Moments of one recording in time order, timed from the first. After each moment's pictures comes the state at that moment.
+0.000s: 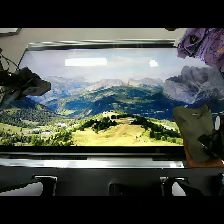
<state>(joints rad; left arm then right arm) 0.18 -1.42 1.66 1.25 -1.43 -1.80 -0.36 -1.02 0.79 -2.00 1.54 2.32</state>
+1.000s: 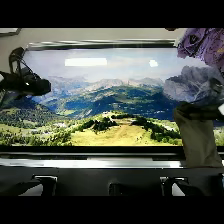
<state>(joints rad) -0.02 -1.25 1.38 1.33 -1.20 -1.57 -0.17 -0.99 0.98 -1.26 1.10 1.55</state>
